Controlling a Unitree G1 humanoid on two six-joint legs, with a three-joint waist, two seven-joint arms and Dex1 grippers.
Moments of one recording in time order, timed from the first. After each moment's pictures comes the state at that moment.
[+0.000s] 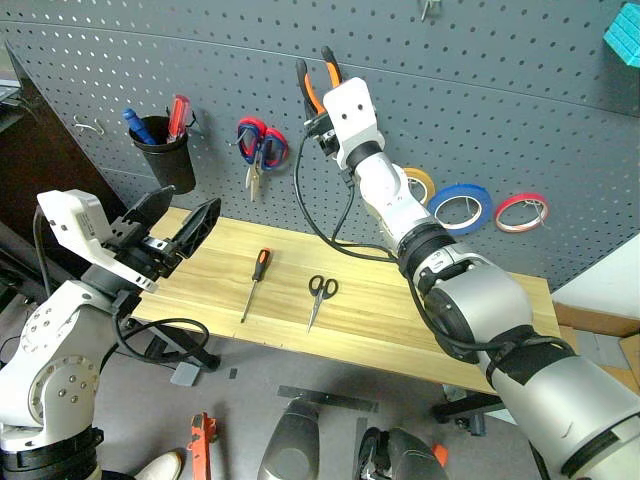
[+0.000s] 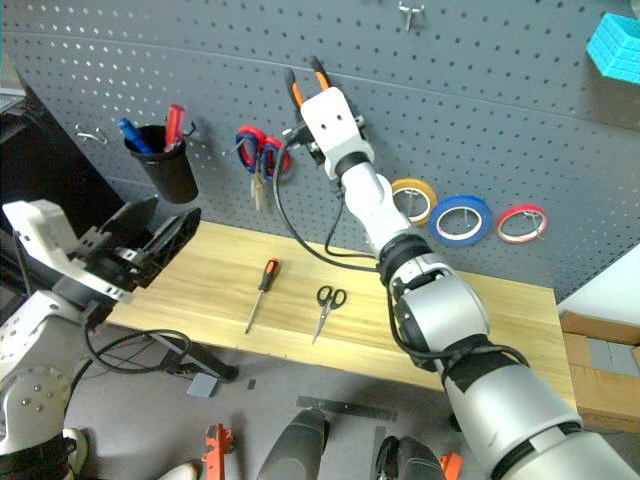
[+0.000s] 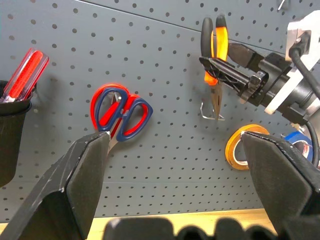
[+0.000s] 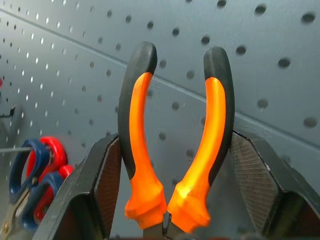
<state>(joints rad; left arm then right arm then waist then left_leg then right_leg) -0.10 0.61 0.48 -0.44 -0.89 0.50 -0.42 -1.40 0.04 0.04 1.30 -0.17 -0.48 -0.04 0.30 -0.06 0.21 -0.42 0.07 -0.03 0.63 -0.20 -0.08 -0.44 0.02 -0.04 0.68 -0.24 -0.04</state>
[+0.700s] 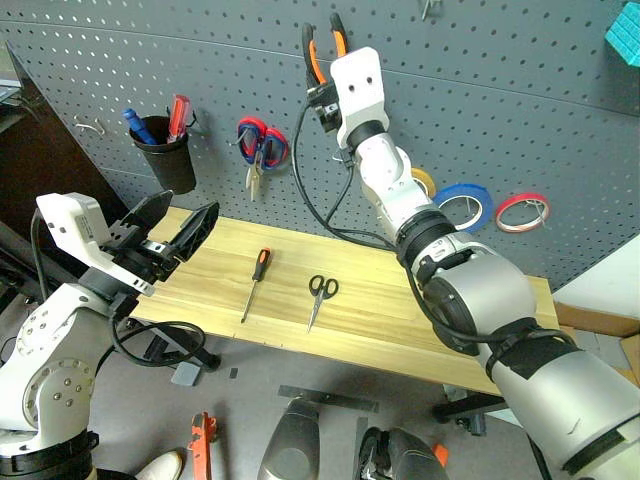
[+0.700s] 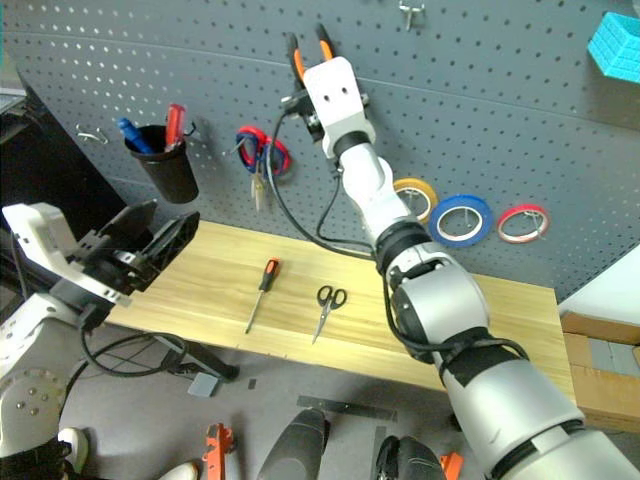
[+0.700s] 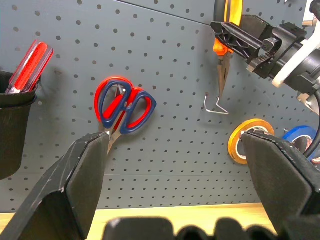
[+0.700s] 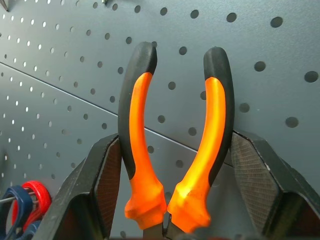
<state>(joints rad) -0.09 0.62 0.49 -0.44 -0.90 0.52 -0.41 -1.47 0.04 -0.02 1.31 -0.13 -0.49 -0.06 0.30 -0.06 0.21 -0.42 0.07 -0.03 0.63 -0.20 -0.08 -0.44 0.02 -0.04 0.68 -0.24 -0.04</state>
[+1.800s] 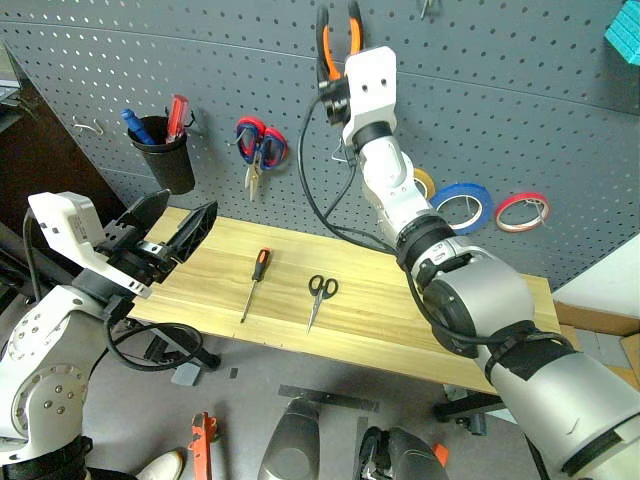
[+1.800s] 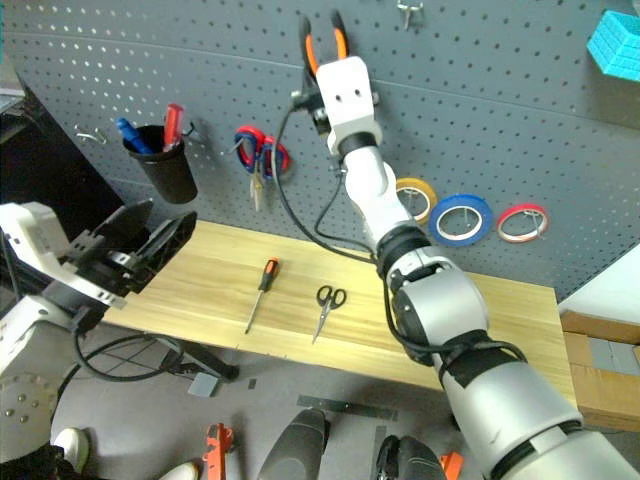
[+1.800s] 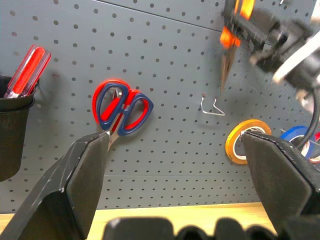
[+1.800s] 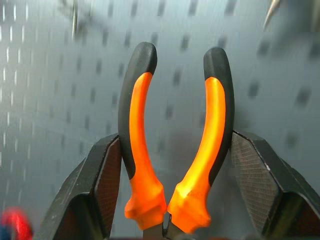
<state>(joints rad) -0.07 0.63 0.51 -0.49 -0.93 0.54 -0.39 -1.47 0.06 -0.06 1.30 -0.10 -0.61 -0.13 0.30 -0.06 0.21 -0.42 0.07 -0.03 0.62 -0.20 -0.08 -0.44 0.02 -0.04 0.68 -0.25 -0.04</state>
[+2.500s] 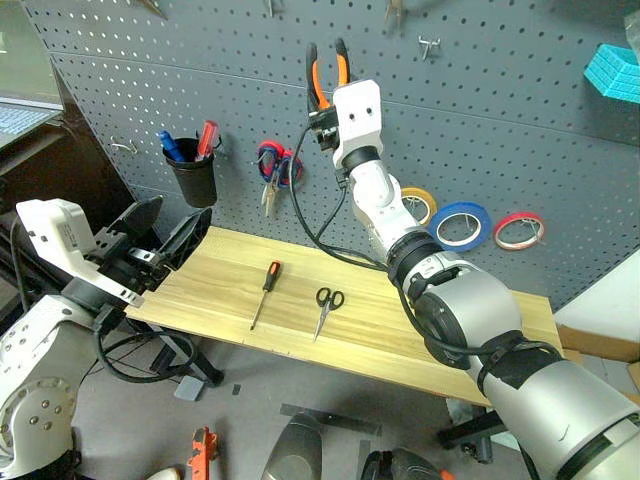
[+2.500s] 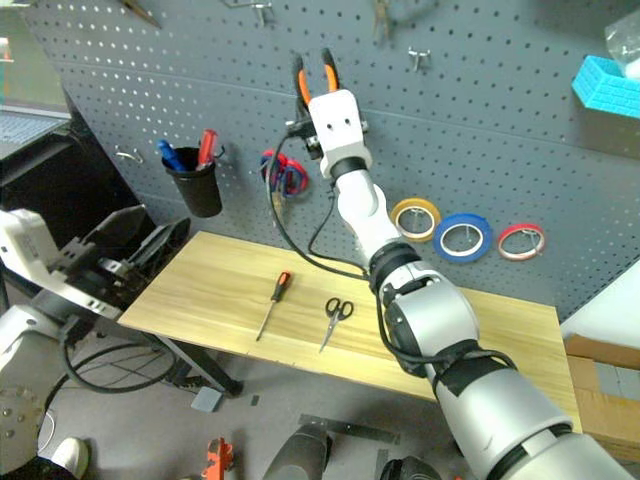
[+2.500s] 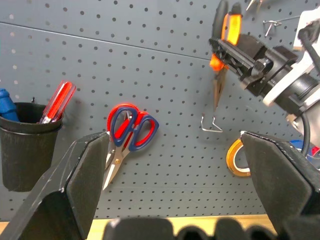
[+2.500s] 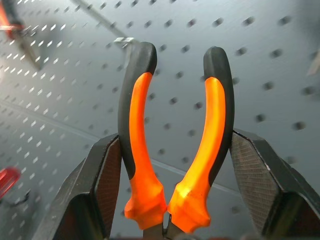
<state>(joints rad) -0.02 0.64 0.54 -0.54 -0.96 0.57 -0.36 -1.37 0.10 -0.05 1.32 -0.13 -0.59 -0.08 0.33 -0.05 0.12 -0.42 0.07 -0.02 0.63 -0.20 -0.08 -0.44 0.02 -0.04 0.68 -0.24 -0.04</state>
